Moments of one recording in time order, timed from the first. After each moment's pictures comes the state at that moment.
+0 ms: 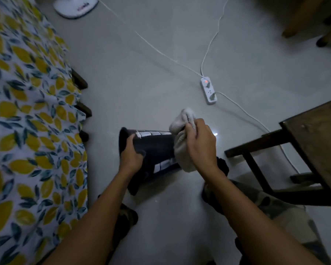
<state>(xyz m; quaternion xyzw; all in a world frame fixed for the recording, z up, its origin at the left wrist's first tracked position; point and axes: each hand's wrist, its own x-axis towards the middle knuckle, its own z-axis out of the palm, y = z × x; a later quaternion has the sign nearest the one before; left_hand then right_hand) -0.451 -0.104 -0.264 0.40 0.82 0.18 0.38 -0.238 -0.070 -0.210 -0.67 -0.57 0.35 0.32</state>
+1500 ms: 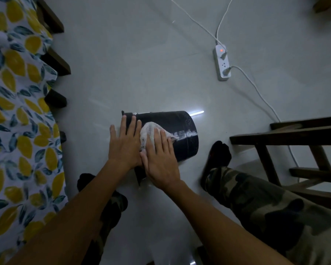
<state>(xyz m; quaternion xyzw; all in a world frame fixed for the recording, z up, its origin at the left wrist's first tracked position) -0.507 -0.108 -0.373 0.70 0.67 -0.19 0.14 -0.362 -0.134 -0.388 -0.53 -0.82 0.23 0.01</state>
